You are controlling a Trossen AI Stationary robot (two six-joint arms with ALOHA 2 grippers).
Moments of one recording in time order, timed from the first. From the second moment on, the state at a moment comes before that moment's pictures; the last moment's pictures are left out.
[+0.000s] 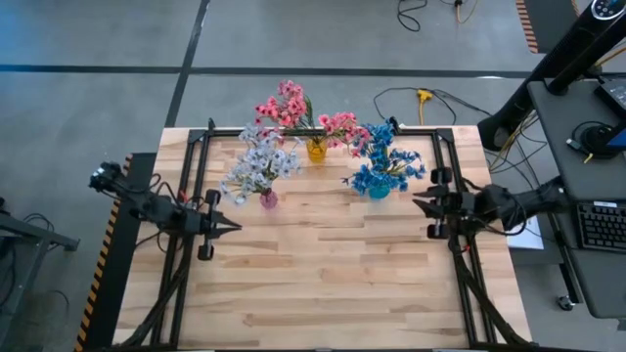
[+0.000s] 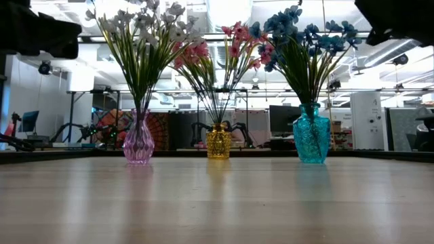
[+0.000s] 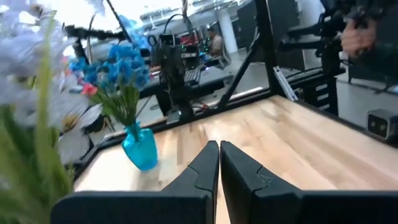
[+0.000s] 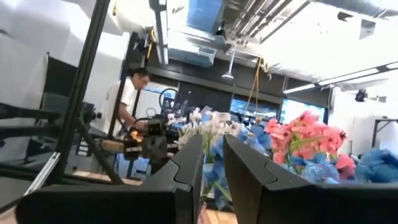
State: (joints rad) left arm -0.54 0.09 0.09 0.05 -0.44 0.29; right arm 0.19 0.07 0.01 0.51 0.19 -0.33
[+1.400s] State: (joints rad) left arm -0.54 0.14 0.07 -0.09 -0.62 -0.11; right arm 0.19 0.07 0.01 0.26 0.18 -0.23
